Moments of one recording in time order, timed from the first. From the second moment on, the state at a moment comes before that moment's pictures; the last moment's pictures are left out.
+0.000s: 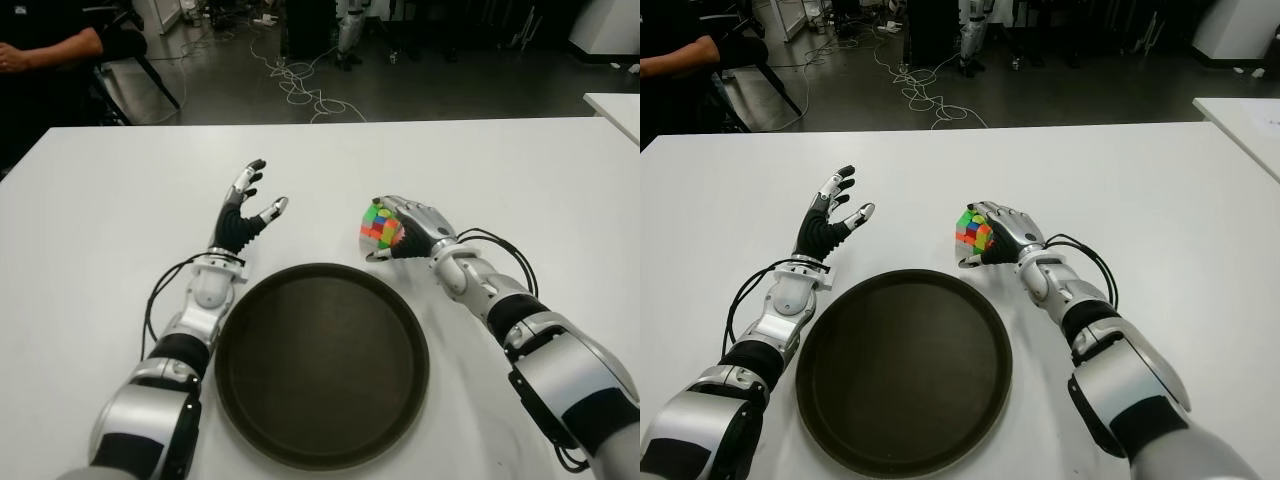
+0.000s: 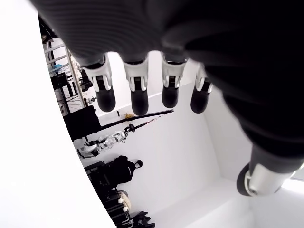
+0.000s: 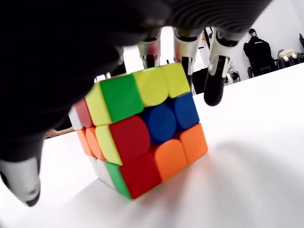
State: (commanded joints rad) left arm -0.60 0.10 -0.06 1.08 0.22 -0.76 0.17; right arm -0.82 -0.19 0.49 1.30 -0.67 -0.38 -0.33
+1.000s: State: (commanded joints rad) left arm -0.60 0.09 -0.06 1.09 0.22 -0.76 0.18; right arm -0.82 -0.19 0.46 1.30 -0.67 -0.41 -0.36
